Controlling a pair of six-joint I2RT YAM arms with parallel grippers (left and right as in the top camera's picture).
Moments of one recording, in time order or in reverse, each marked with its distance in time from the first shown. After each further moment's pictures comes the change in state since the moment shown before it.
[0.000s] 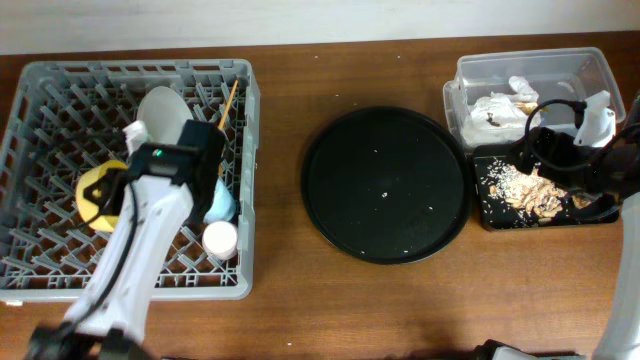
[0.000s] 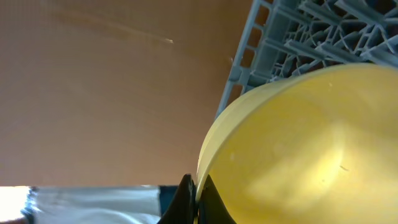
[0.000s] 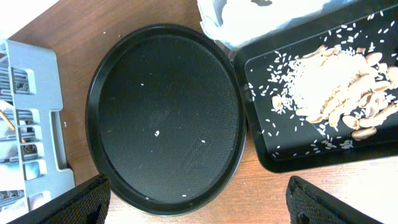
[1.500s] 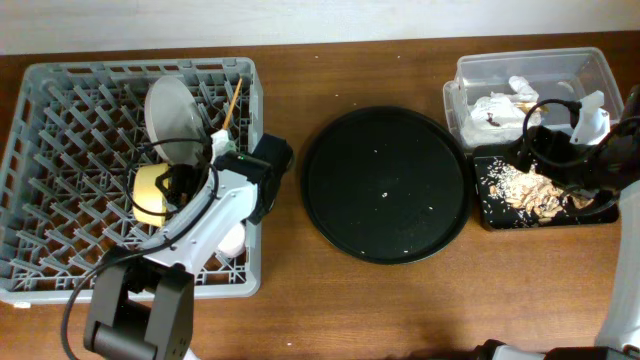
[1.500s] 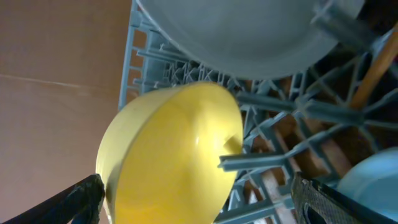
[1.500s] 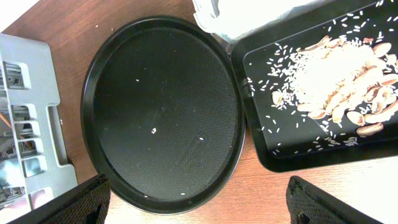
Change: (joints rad) left arm -0.226 0.212 -0.098 0.364 0.190 -0.015; right arm 0.000 0.047 0.000 -0.002 0.000 0.000
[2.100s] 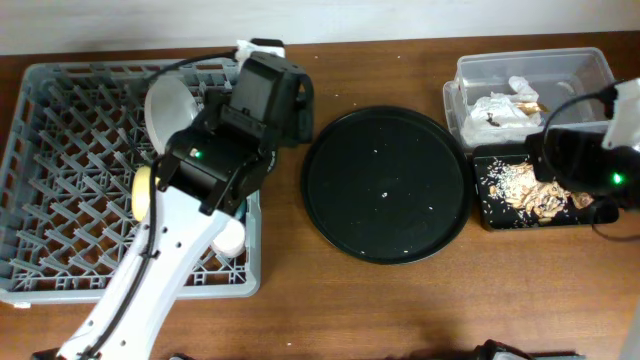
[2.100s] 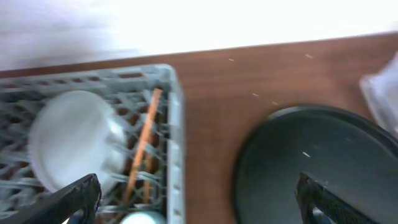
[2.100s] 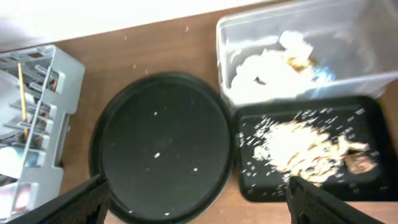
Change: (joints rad) left arm -0.135 -0.203 0.558 0.050 0.684 0.127; right arm 0.000 -0.219 0.175 -0.052 0.000 -0.179
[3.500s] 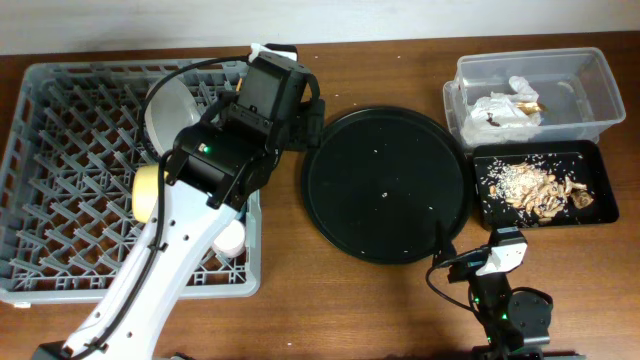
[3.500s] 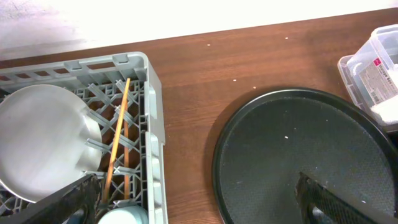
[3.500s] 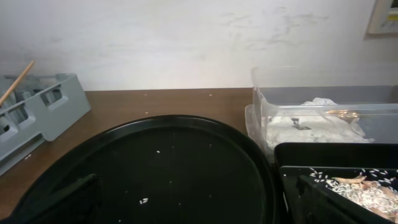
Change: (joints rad) left arm -0.004 0.020 -0.002 -0.006 0.076 0.005; right arm 0.460 -1.216 -1.660 1.213 0.347 0.235
